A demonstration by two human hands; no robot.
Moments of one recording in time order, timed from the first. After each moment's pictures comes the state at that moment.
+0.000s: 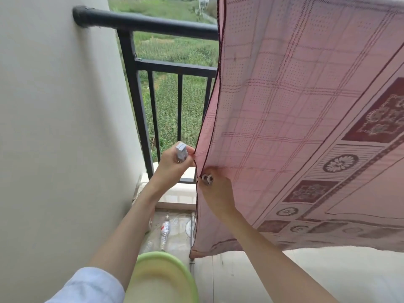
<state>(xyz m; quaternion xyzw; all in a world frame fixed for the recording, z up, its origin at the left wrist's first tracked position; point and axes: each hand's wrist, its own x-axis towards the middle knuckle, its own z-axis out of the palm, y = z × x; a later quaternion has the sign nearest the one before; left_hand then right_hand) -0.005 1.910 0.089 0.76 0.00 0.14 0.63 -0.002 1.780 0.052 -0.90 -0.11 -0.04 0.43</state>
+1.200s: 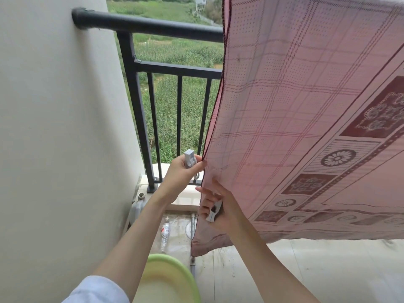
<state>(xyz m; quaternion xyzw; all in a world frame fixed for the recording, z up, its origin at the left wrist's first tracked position) -0.008 1.901 0.077 0.70 0.05 0.04 0.71 -0.012 1.767 0.037 -0.36 0.17 0.38 0.83</state>
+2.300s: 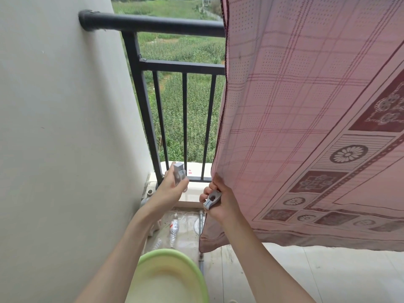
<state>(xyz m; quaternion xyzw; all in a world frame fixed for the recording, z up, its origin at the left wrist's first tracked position) -0.046 1.929 0.041 0.77 0.10 -0.03 0.62 0.000 1.787 0.012 -0.29 0.18 0.27 0.90</state>
